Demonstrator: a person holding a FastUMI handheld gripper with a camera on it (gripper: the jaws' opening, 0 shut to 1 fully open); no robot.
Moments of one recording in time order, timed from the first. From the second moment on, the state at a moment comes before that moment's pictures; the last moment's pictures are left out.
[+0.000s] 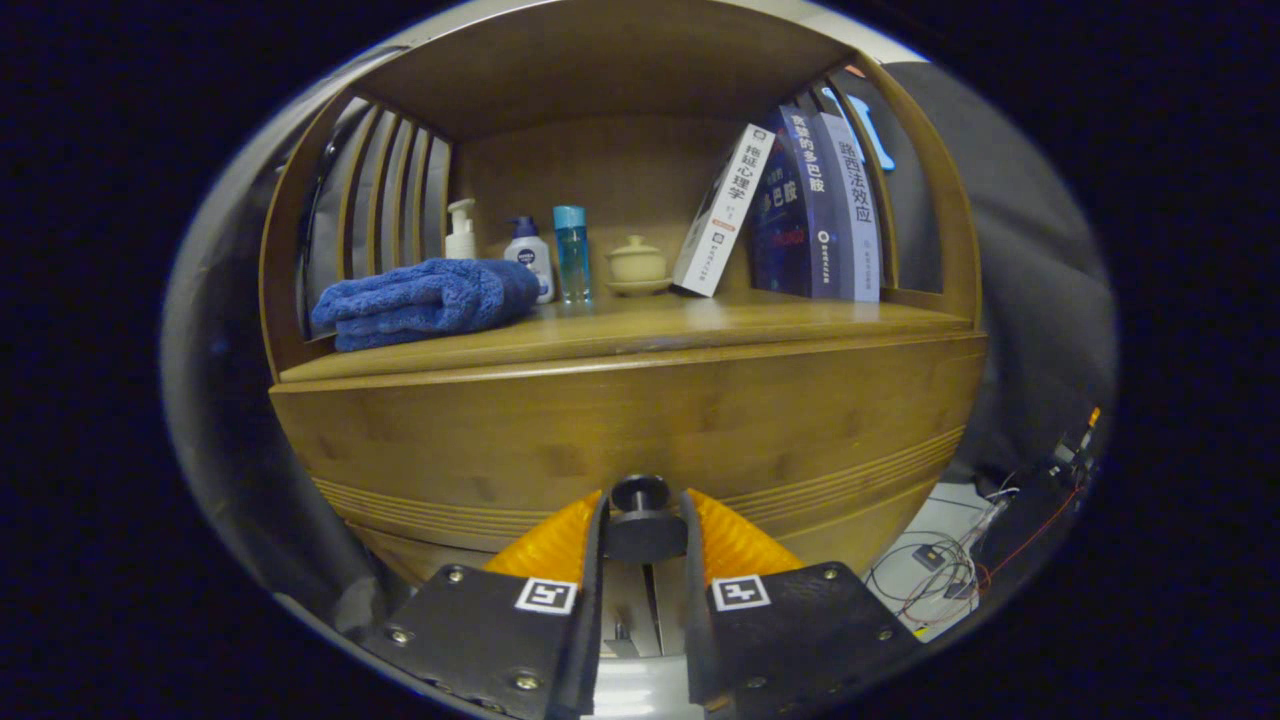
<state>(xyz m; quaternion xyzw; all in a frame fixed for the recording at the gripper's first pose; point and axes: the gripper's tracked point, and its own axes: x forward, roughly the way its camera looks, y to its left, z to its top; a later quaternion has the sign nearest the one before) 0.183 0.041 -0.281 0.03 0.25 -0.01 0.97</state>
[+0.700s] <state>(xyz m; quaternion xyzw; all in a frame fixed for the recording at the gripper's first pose) 0.079 0.025 -0.257 0.02 0.25 -0.06 0.97</state>
